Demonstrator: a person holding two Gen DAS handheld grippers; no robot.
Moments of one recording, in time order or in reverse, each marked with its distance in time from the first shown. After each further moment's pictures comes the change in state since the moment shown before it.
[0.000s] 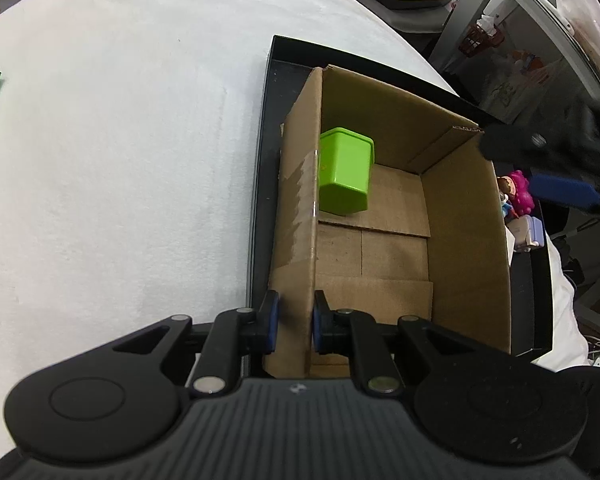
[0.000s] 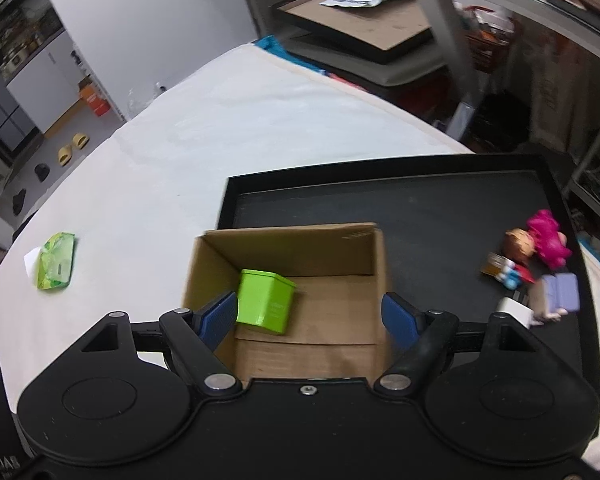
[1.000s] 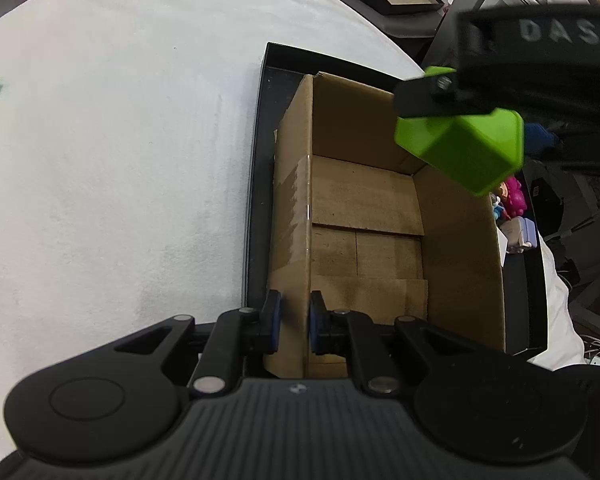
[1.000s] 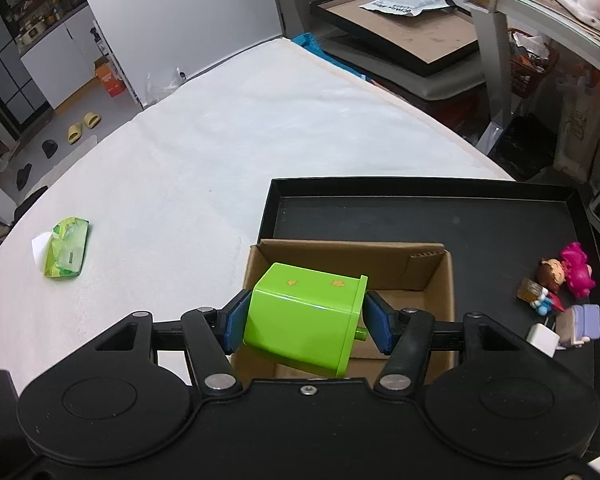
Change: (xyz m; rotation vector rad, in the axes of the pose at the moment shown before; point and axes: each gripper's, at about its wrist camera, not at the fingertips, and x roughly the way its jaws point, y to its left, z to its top) left arm -0.006 0.001 -0.003 0.005 -0.018 -0.024; right arm 0.020 0.067 0.016 -0.109 0.018 0.002
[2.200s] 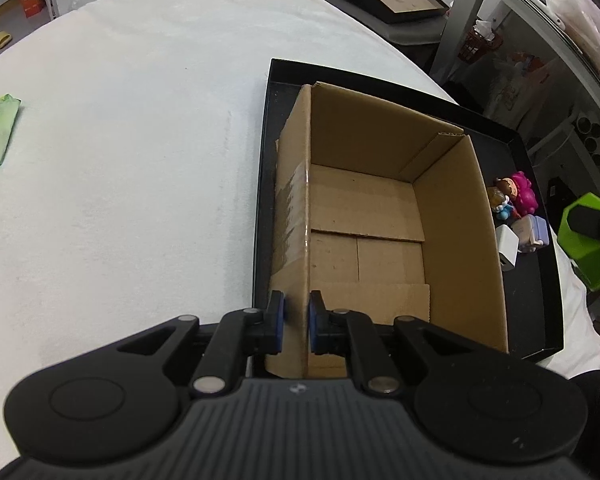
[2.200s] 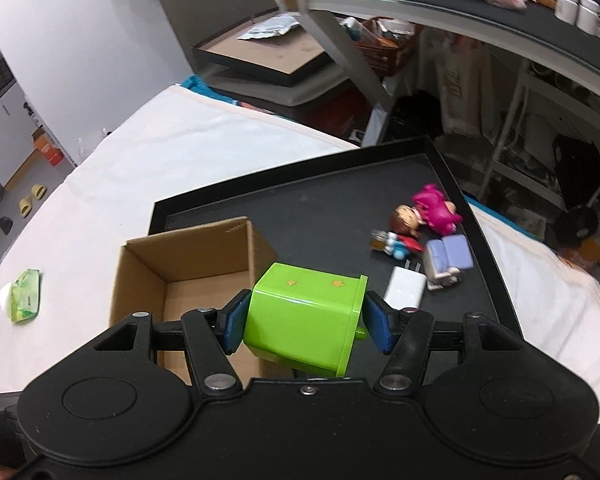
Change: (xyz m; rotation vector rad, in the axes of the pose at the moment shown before) left arm -0.012 -0.018 -0.009 0.024 -0.044 0.082; right arm -0.069 -0.113 -0.064 0.211 -0.107 -0.113
